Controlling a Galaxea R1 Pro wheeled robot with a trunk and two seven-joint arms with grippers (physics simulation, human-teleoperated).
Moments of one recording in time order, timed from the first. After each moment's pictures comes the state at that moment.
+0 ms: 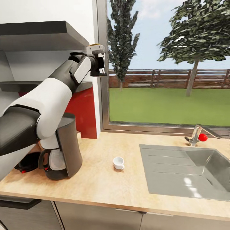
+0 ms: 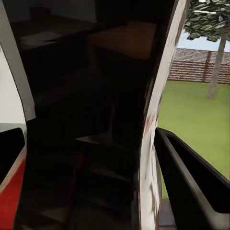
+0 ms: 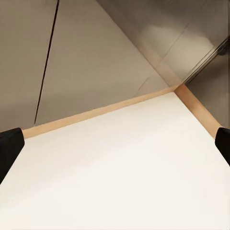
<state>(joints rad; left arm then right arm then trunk) -1.82 -0.17 -0.19 -0.39 0.34 0.47 0.14 0.17 -0.28 -0.29 -0.01 -0.29 -1.05 -0.18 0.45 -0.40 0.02</state>
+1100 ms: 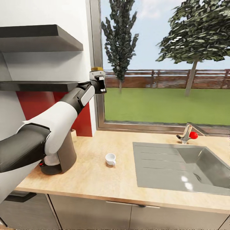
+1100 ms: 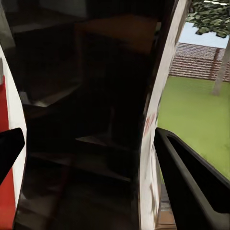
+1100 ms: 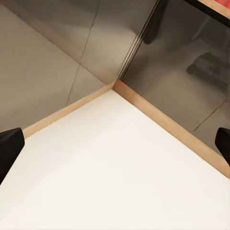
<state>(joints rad) -1.64 -0.17 -0.21 -0.34 0.34 0.27 0.14 0.17 -0.33 -0.28 -0.02 -0.64 -1.05 -0.17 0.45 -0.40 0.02</state>
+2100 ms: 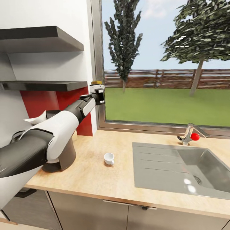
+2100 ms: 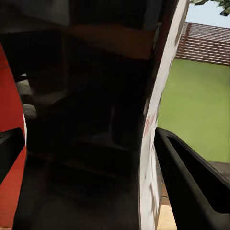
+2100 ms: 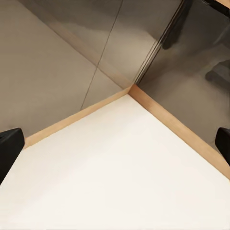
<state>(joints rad) -1.57 -0.17 -0.20 -0.23 0.34 0.19 0.14 0.17 -0.32 -0.27 -0.02 -0.63 -1.05 -0.13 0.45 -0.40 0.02</state>
